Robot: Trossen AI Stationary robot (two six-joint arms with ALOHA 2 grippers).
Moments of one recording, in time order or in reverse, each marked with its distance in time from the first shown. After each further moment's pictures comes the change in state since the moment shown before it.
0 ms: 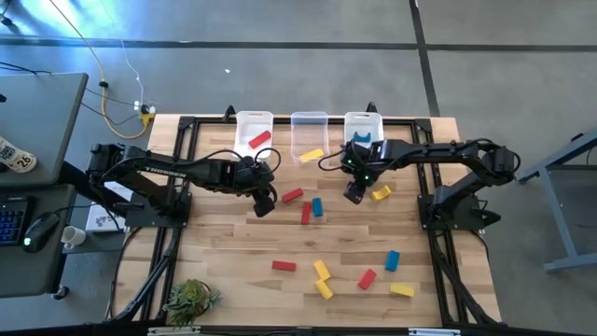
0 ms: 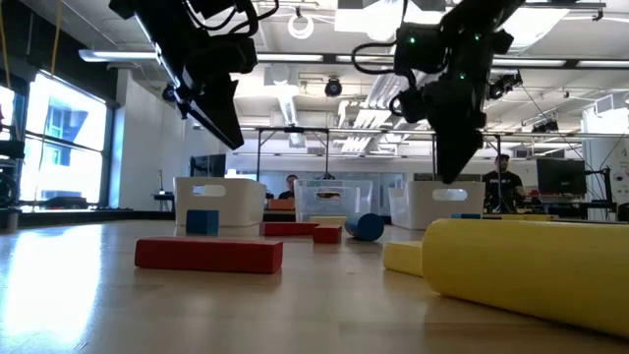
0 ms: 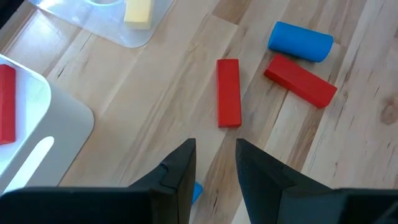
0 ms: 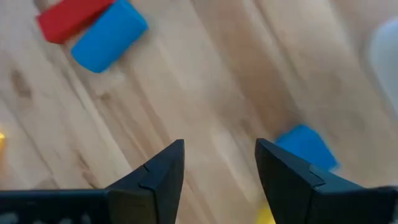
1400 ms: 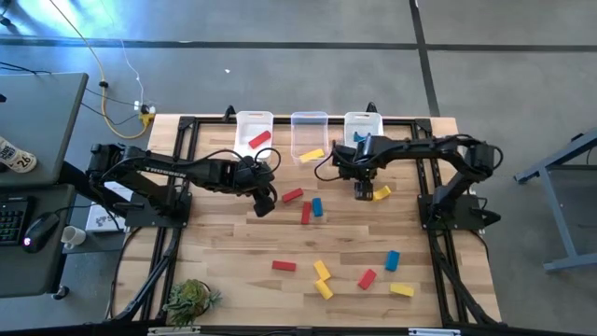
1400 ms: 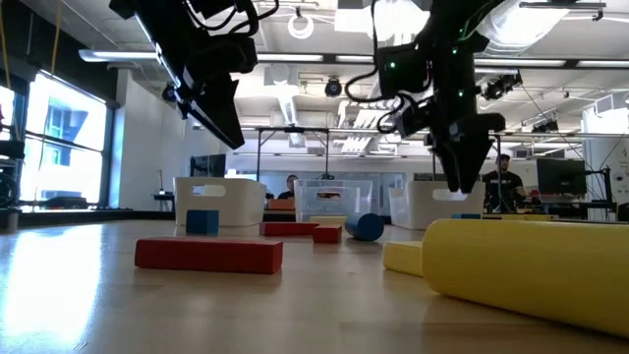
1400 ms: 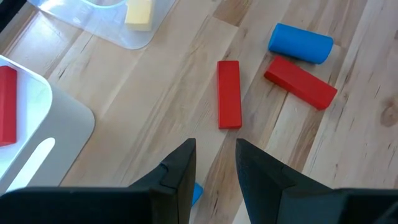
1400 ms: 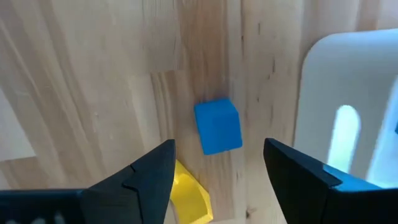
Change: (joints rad) left arm 0.000 0.000 0.000 0.003 -0.003 0.000; right arm 0.000 0.179 0.143 -0.241 0.225 -0.466
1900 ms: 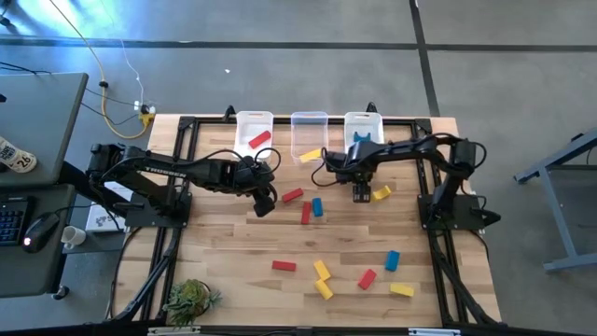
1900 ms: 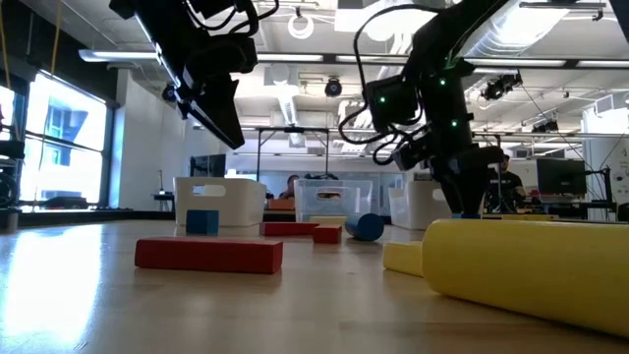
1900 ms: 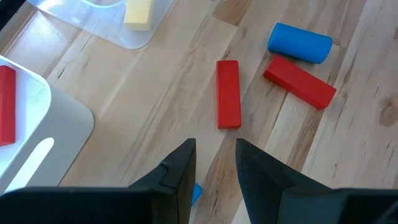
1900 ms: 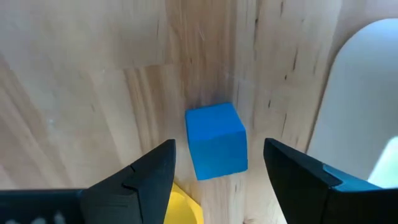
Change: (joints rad) left arm 0.000 0.000 0.000 0.000 0.003 0.000; right arm 0.000 0.143 0.000 0.023 0.051 -0.019
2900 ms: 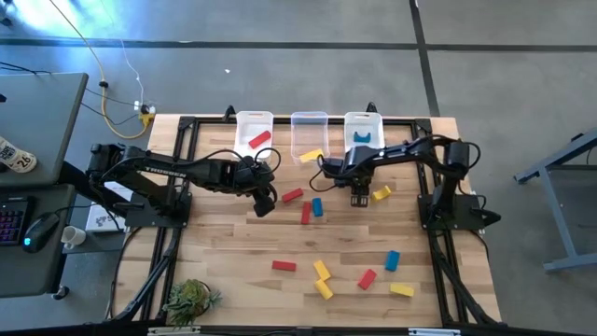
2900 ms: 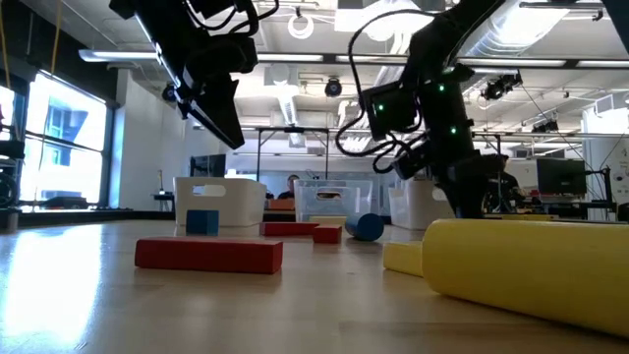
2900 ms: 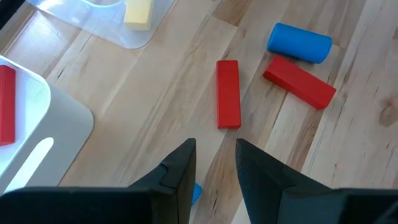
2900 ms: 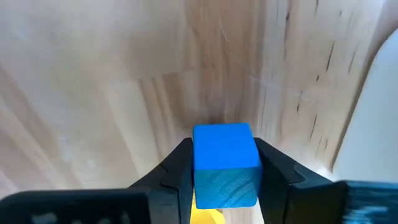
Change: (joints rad) left arm 0.000 0.000 0.000 0.000 0.001 -0.002; right arm 0.037 0.041 0.000 -0.008 -0.012 0.097
